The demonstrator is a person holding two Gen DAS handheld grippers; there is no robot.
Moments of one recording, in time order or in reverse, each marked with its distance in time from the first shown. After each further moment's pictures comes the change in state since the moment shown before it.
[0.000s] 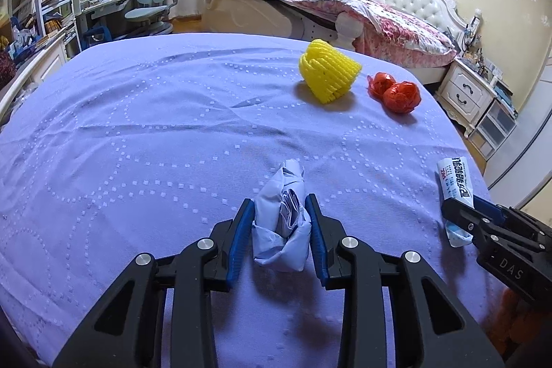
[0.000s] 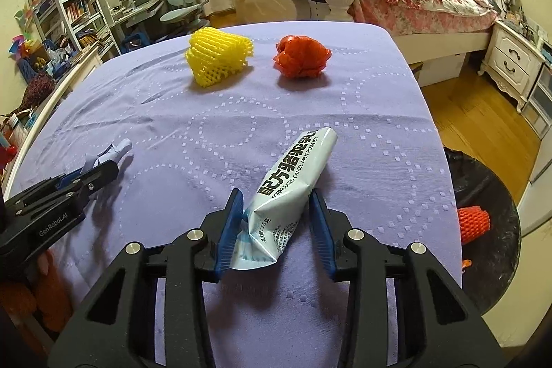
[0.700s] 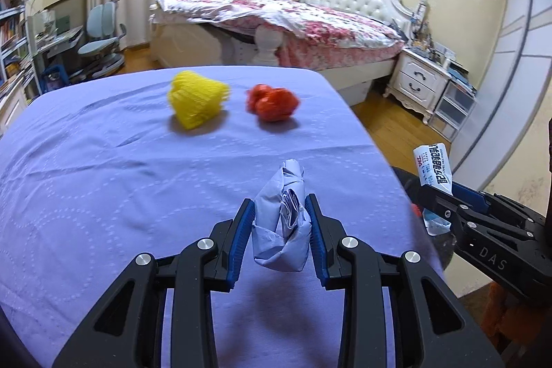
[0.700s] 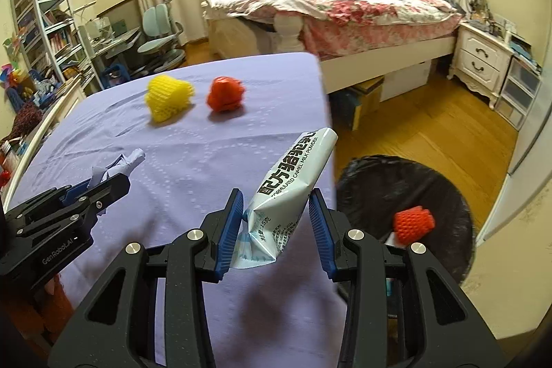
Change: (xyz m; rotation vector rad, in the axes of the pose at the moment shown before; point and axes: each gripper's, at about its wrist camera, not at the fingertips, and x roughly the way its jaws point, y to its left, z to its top) left arm -0.017 -0.126 0.001 0.163 -0.065 -0.142; right arm -0.064 -0.082 -0.013 0.088 -0.112 -0.104
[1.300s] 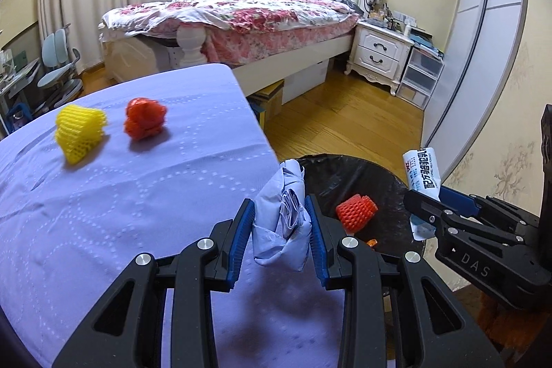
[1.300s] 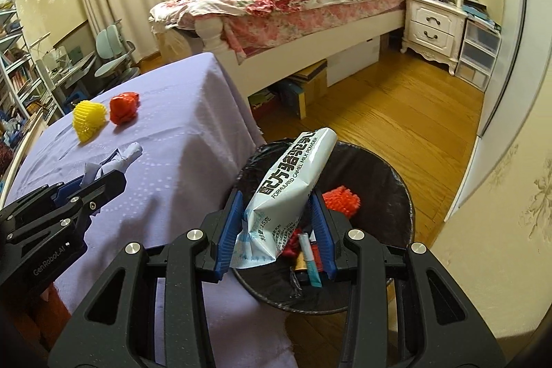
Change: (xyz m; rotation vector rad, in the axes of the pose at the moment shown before) left arm 0.057 -0.109 0.010 0.157 0.041 -0.081; right arm 0.006 -0.112 -0.017 0.157 0.017 -0.092
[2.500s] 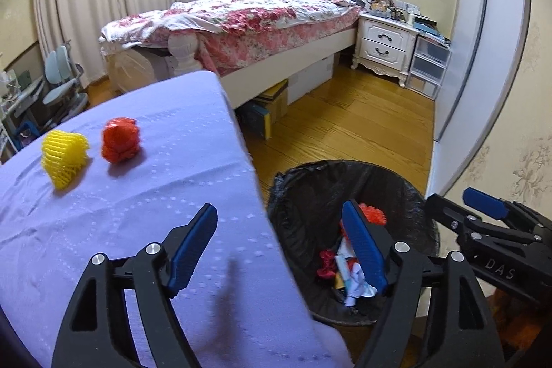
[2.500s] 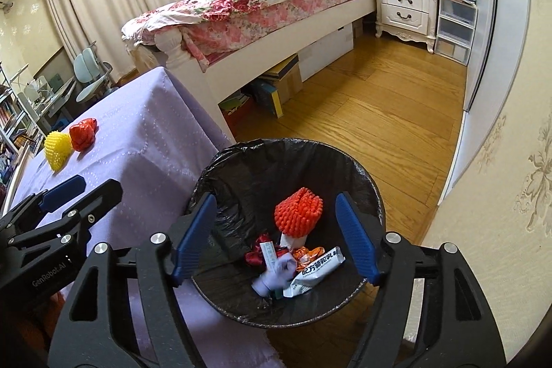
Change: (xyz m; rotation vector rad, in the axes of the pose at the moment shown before) left arm 0.024 -0.023 0.012 0.055 -0.007 0.093; right arm 0.015 -0.051 0.005 0.122 -0.007 -0.026
